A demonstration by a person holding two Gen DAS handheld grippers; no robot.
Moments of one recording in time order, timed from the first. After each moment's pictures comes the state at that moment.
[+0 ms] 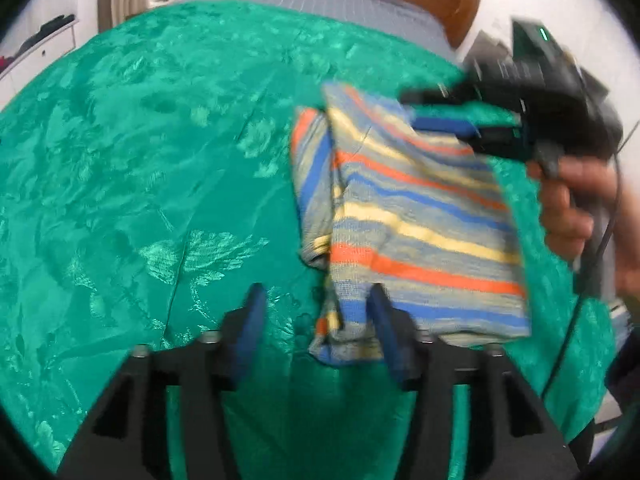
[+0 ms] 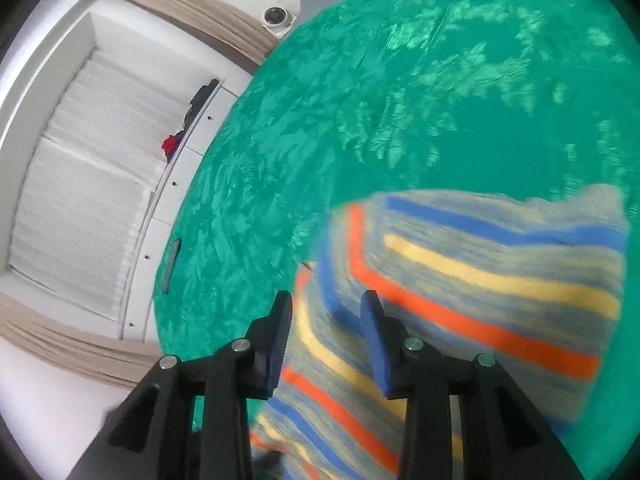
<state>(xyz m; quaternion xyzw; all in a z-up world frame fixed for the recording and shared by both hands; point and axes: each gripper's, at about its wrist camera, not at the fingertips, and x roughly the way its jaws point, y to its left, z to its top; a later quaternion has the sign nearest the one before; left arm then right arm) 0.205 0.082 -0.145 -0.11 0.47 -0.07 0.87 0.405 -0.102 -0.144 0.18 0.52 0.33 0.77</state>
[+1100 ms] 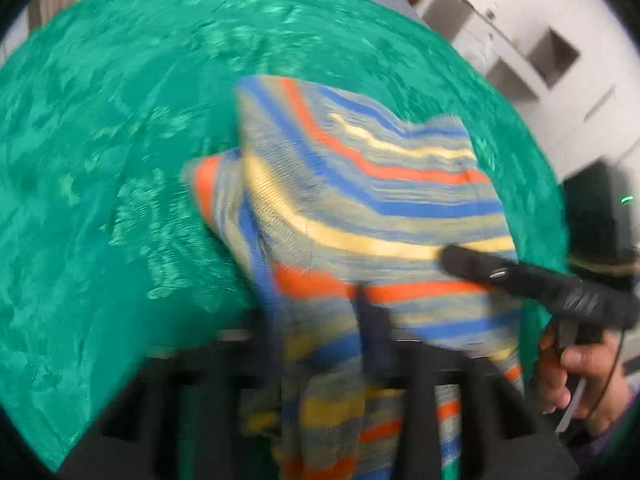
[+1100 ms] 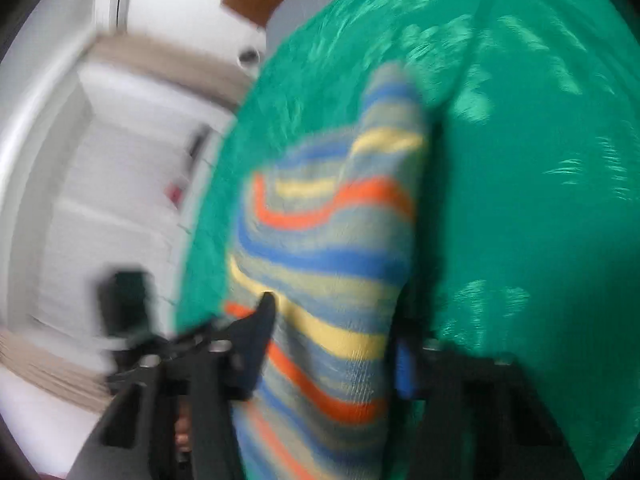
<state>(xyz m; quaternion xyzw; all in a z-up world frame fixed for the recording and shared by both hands) 0.313 0.039 -0.165 -0.06 0.53 -0.16 0.83 0.351 -0.136 -0.197 0.20 0.51 0.26 0.79</state>
